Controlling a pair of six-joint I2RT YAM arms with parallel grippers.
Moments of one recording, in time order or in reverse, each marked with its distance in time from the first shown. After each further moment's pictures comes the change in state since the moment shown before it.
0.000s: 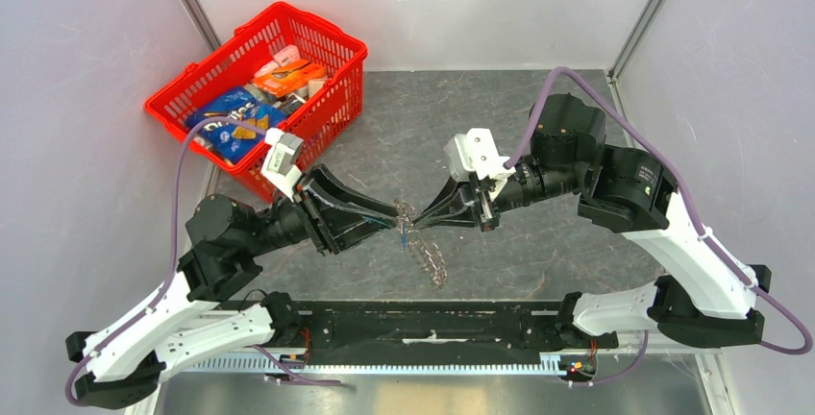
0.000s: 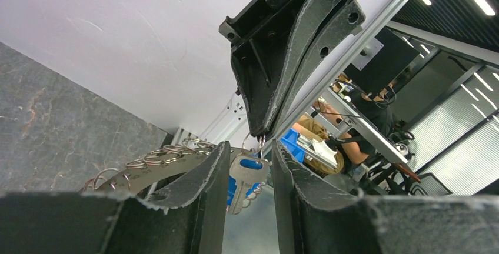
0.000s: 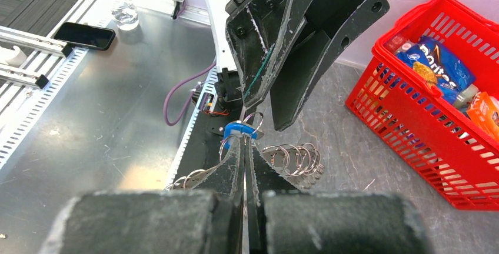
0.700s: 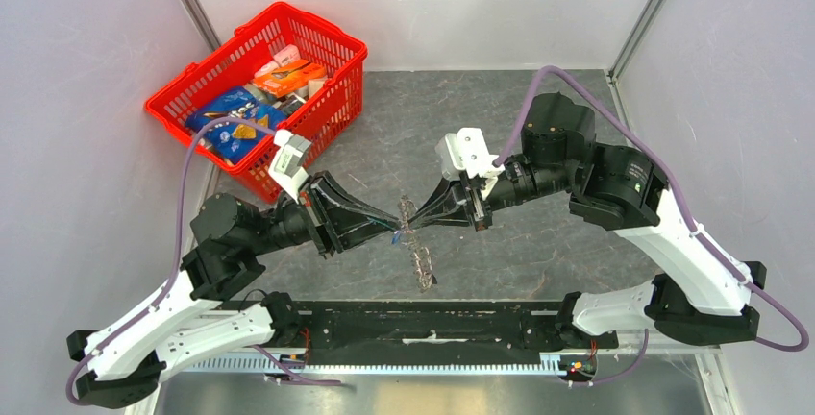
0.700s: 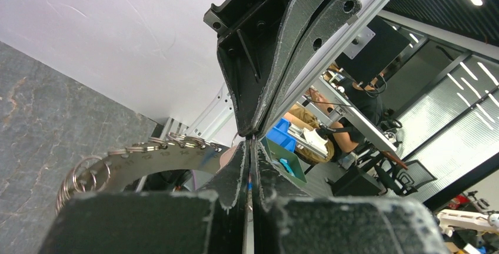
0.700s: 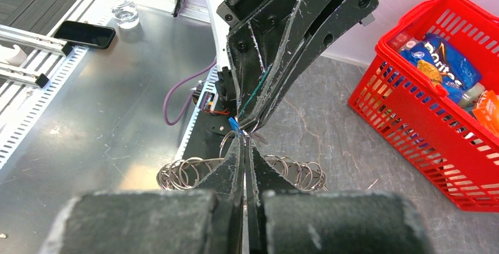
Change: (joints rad) left arm 0.000 0.007 -0.010 0.004 0.052 -0.022; right arm 0.000 0.021 0.000 0.006 0.000 0.000
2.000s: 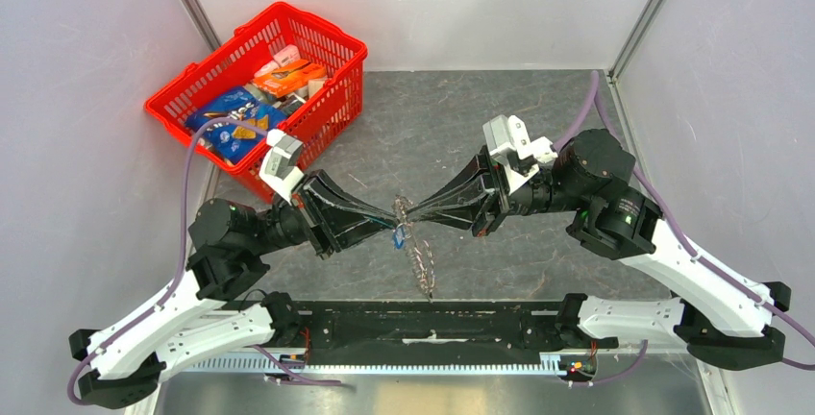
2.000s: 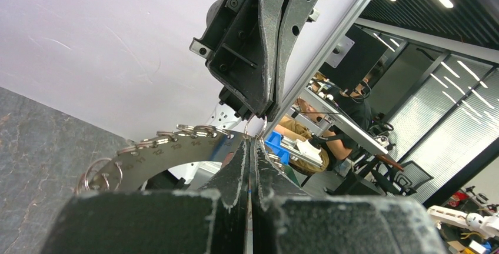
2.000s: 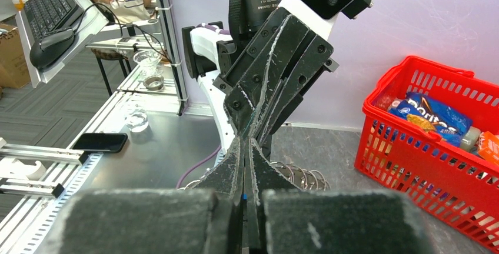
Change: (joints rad) left arm 0.000 -0.003 -0.041 0.153 0.011 -0.008; right arm 0.000 -0.228 -0.434 0.674 0.078 0.405
